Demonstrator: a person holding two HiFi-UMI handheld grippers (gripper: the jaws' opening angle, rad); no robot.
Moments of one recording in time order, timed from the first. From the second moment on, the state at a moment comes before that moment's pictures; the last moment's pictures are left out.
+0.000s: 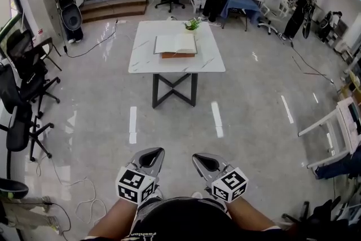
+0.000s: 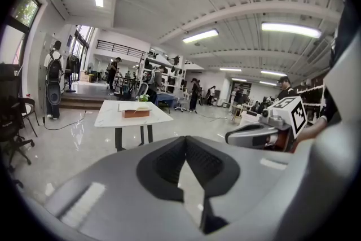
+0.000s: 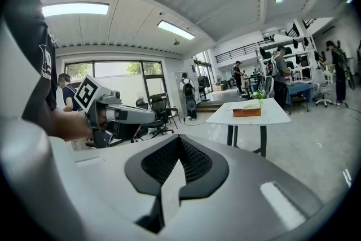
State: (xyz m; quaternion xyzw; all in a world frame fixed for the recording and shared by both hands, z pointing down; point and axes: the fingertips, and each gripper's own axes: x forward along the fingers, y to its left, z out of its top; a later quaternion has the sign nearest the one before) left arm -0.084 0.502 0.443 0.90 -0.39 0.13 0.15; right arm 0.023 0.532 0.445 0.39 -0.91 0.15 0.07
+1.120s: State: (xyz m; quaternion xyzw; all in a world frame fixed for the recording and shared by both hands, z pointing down) left arm -0.182 0.475 0.457 0.92 -0.34 0.14 0.15; right arm -0.076 0.513 0.457 0.44 -0.88 0.16 0.08
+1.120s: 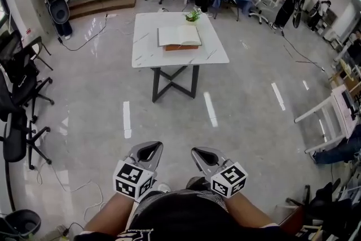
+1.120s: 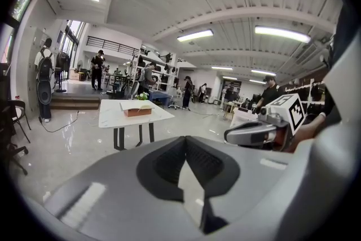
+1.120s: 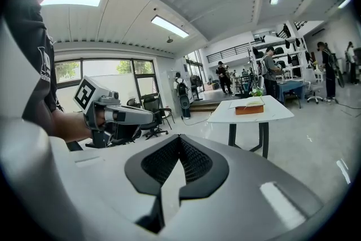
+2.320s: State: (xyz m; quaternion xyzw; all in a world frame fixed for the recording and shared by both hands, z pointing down) left arm -0.147 0.304 0.454 0.90 -0.38 0.13 0.16; right arm -0.034 0.314 0.442 0.41 -0.90 0.16 0.05
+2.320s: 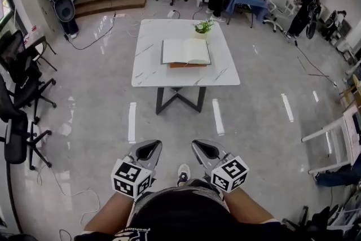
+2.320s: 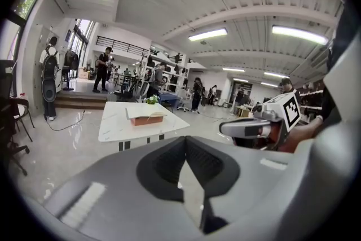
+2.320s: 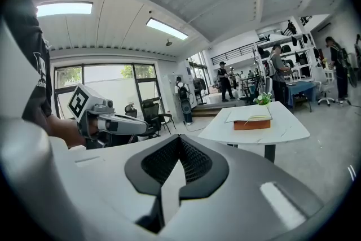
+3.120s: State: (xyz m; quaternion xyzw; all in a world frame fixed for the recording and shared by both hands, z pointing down) left arm -0.045 0.168 0.449 0.89 -0.40 0.14 0.15; right arm 0.065 0.177 0.448 0.38 -0.91 0.17 0.05
